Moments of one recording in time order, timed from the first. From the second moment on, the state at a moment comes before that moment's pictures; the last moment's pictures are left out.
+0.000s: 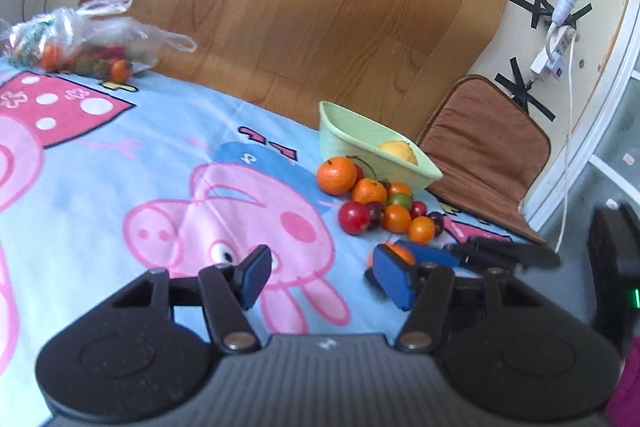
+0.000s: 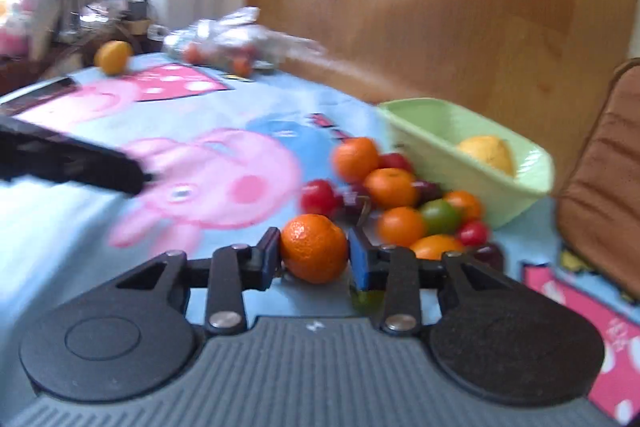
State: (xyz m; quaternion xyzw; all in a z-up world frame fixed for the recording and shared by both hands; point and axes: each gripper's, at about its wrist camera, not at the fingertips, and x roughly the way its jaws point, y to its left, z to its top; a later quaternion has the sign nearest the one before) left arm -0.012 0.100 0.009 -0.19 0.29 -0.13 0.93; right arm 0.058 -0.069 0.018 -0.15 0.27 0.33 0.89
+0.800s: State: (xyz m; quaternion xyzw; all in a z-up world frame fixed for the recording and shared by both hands) left arm 0.001 0.024 -0.001 -0.08 0.30 -0.19 0.93; right arm 0.064 -0.141 0.034 0.02 0.30 0.30 0.90
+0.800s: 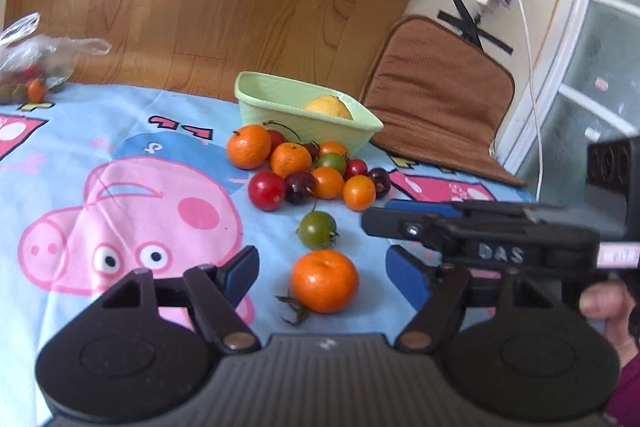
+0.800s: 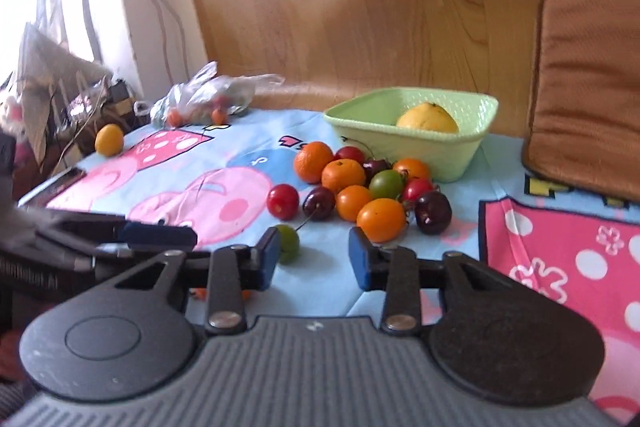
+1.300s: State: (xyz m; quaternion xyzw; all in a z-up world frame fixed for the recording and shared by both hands) left arm -0.008 0.030 -0.005 -0.05 0.29 -0.16 0.94; right arm 0.069 -0.125 0.030 0.03 0.33 0.32 0.89
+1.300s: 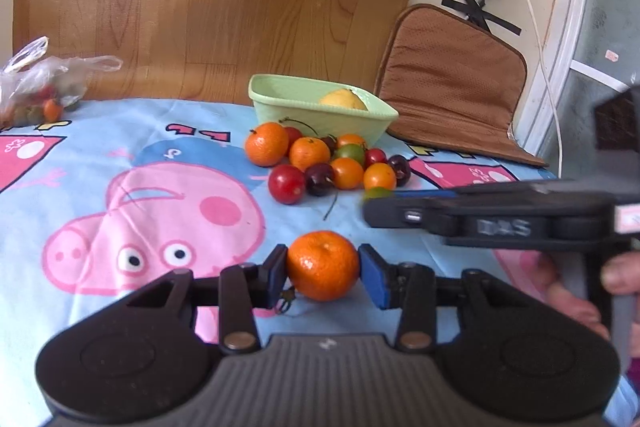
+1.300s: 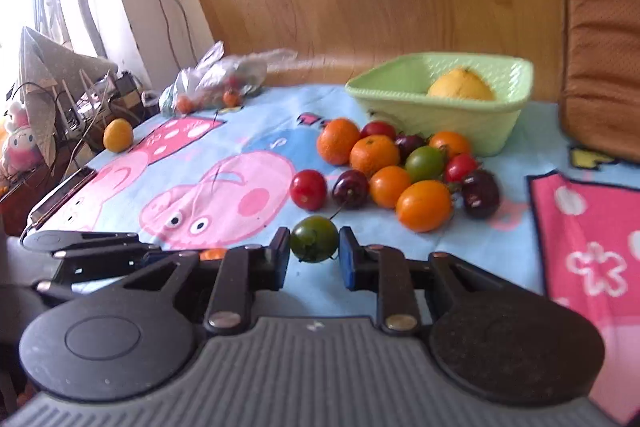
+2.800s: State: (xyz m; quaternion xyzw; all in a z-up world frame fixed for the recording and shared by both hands) left arm 0.192 0.019 0.038 -0.06 0.27 -0.13 0.95; right arm 0.203 -0.173 0.046 0.08 0.25 0.17 0.95
